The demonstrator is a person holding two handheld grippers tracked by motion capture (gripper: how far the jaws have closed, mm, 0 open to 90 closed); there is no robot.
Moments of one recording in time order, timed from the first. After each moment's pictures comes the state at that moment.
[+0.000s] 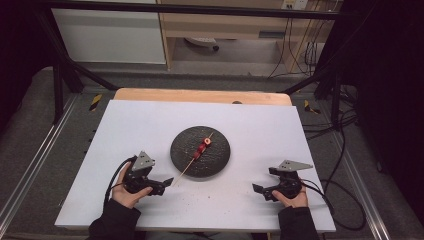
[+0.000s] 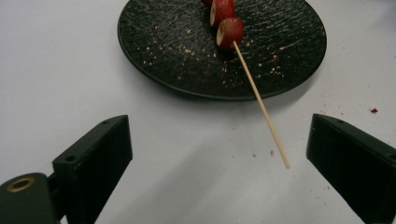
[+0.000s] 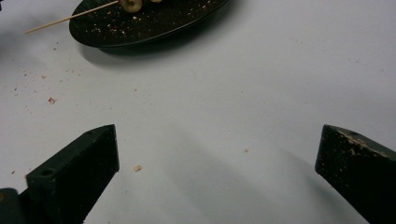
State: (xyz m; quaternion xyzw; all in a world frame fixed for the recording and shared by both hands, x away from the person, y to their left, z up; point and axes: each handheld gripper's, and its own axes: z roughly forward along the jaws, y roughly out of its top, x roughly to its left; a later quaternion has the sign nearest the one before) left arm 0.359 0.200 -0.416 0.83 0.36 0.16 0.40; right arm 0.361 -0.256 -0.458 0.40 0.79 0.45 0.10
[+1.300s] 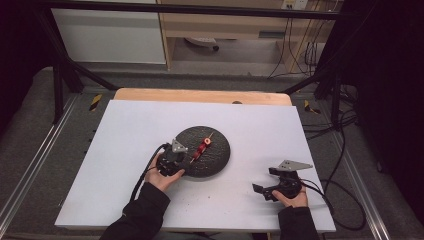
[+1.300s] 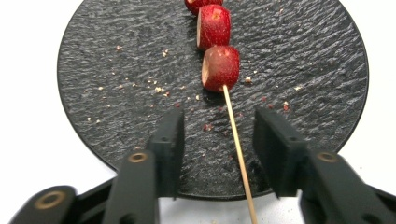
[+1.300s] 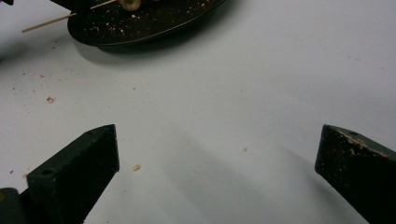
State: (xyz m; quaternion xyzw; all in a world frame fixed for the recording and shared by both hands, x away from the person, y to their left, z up) left arm 0.408 0.121 -0.423 0.85 0.39 0.15 0.32; right arm 0.362 -0.255 -0.458 0.40 0.79 0.45 0.09
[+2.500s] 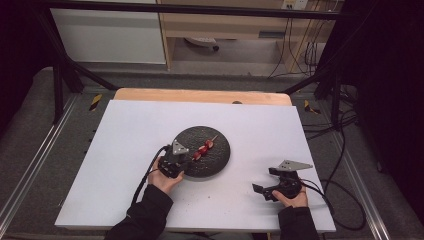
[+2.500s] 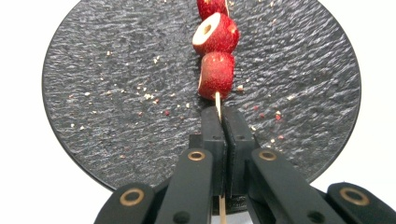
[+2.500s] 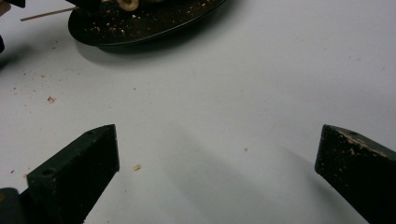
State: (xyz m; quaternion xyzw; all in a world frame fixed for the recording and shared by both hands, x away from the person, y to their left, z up) left arm 0.404 0.120 -0.429 0.84 0.39 0.15 0.35; right arm 0.362 -0.255 -0.458 0.40 0.79 0.45 0.09
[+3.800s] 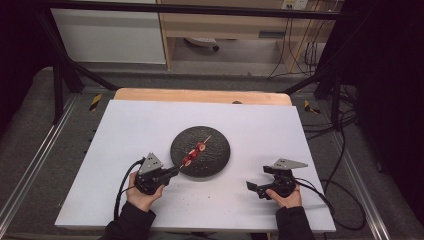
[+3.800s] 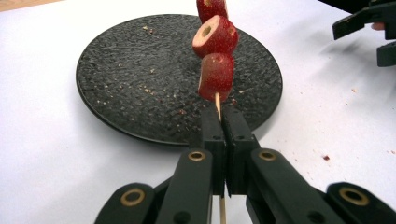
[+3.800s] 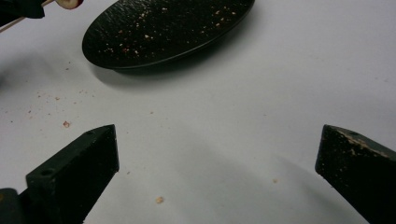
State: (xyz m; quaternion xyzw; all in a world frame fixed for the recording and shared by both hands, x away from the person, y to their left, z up) left arm 0.348 0.174 -0.419 0.79 0.36 0.16 0.47; right arm 0.363 -0.236 -0.453 0.40 0.78 0.47 0.09
